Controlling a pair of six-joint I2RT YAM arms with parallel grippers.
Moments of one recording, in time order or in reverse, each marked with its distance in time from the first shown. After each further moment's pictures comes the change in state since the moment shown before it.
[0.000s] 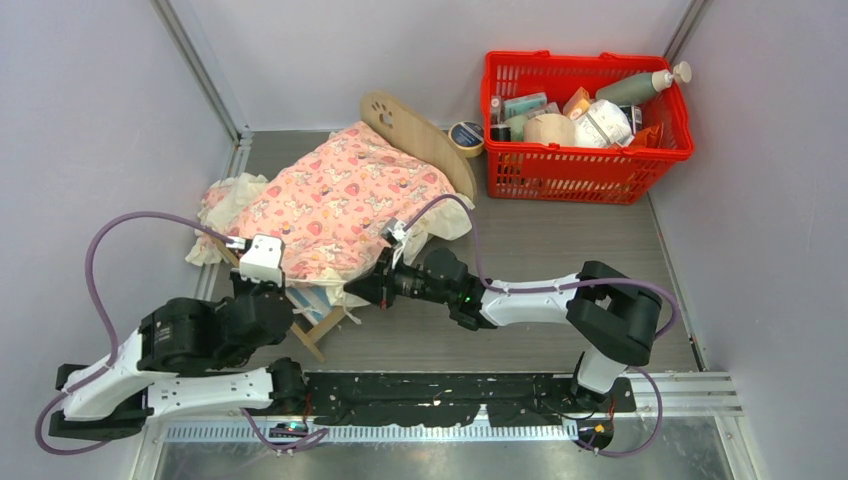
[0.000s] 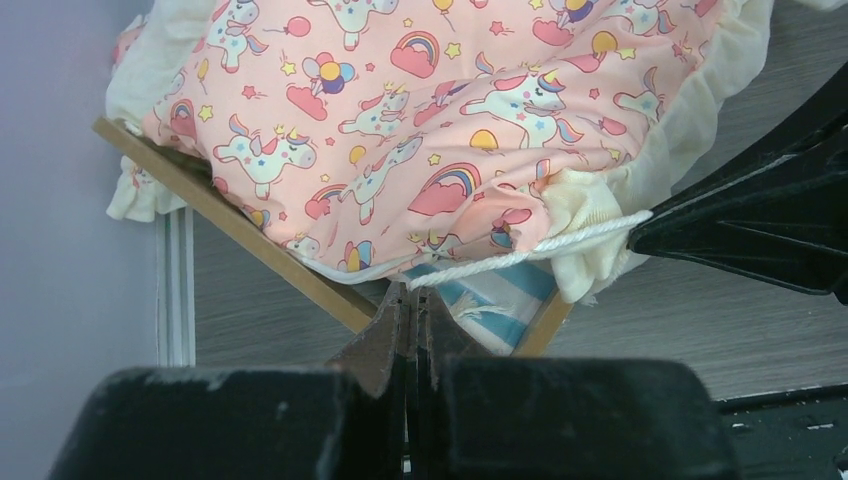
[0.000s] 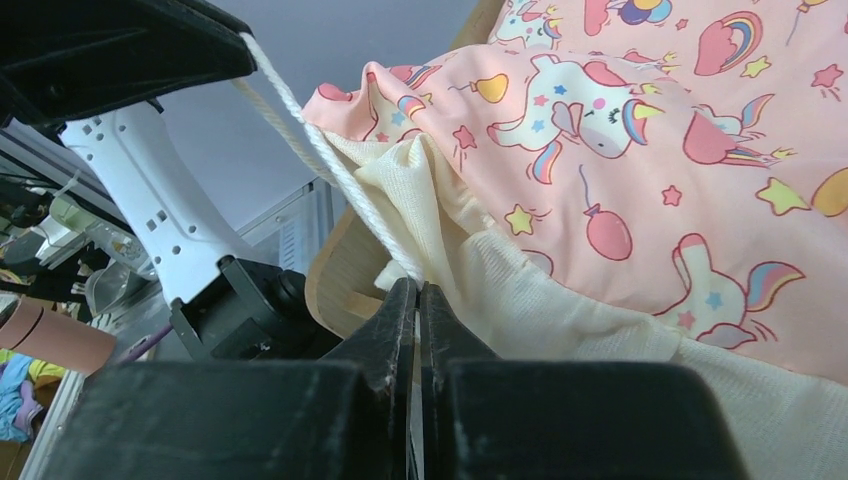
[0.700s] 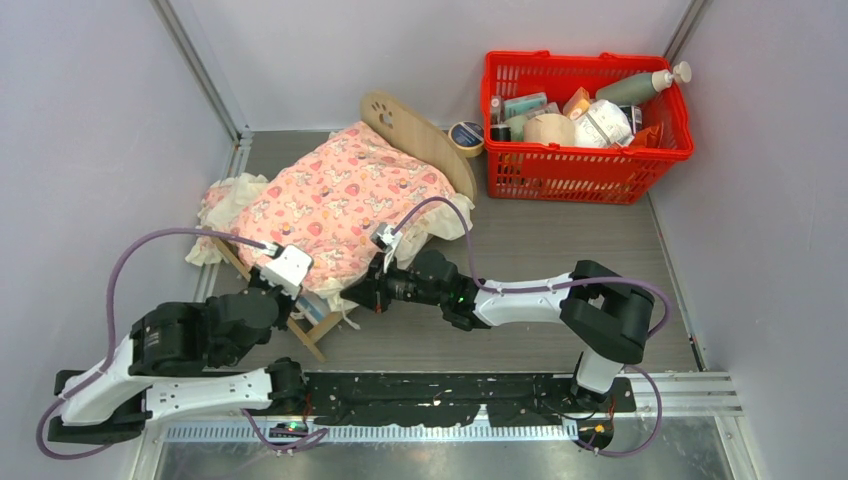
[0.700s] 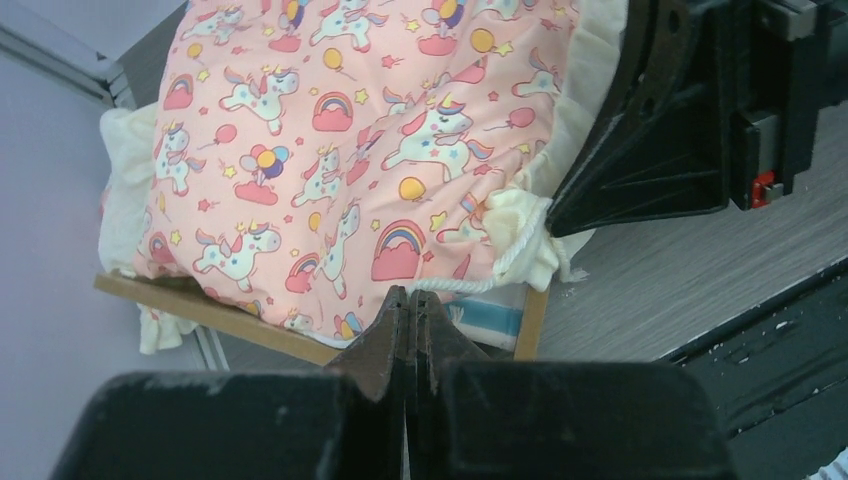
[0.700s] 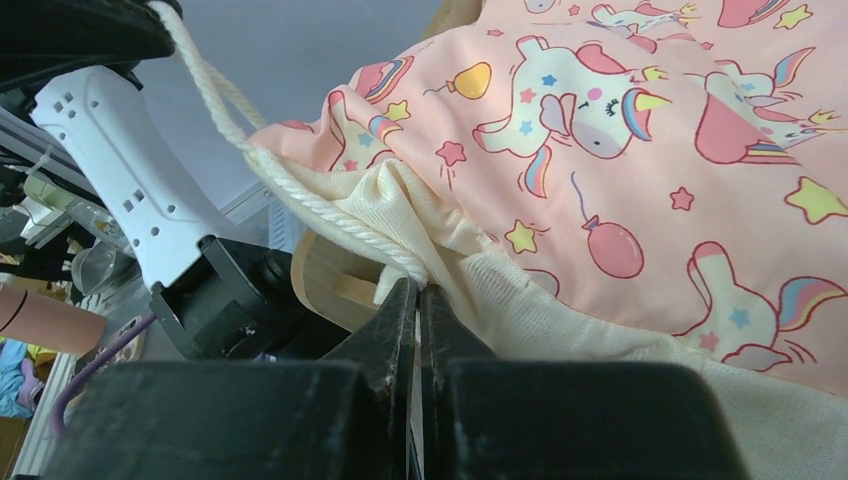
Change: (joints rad) left arm 0.002 -0.064 0.004 0.180 0.199 0.481; right arm 0.027 0.034 0.048 -0.080 -0.002 -0.008
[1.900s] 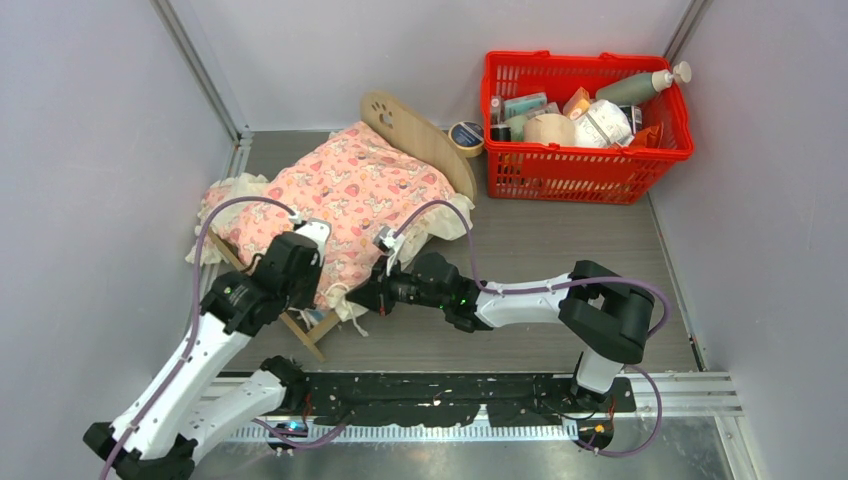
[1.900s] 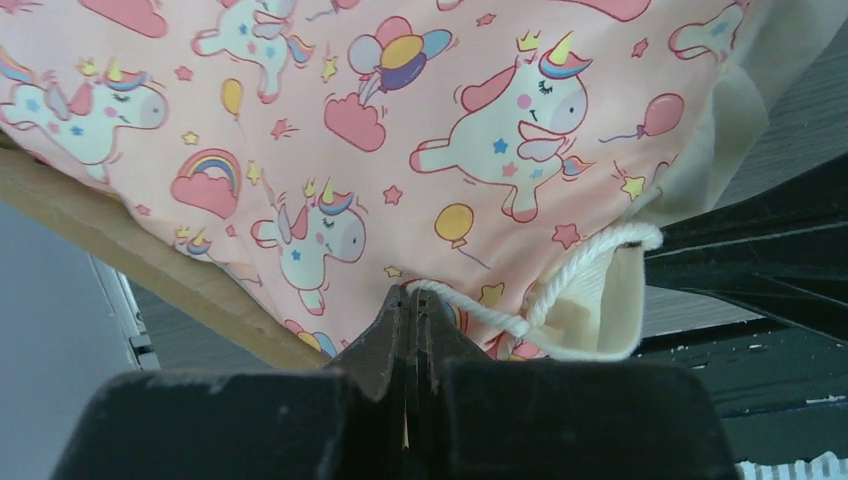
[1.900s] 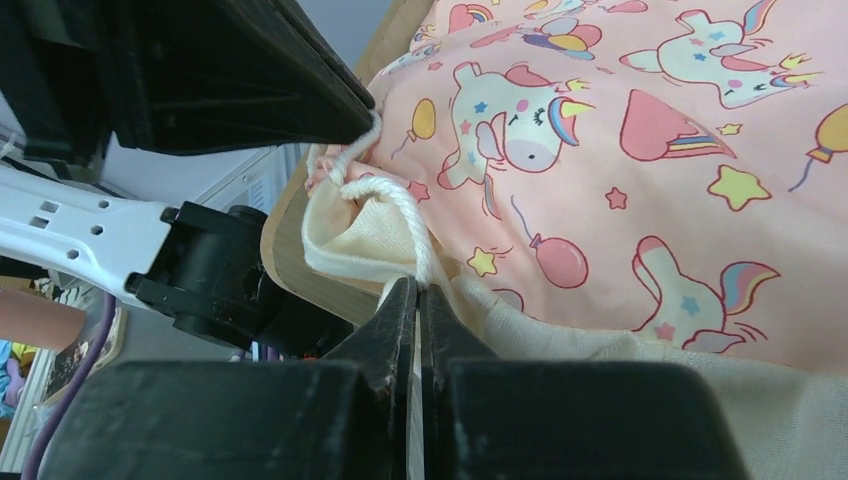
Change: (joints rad) left arm 0.707 0.225 -0.155 0.170 0.485 0.063; right arm 0.000 0.000 -0.029 -0.013 0.018 -0.008
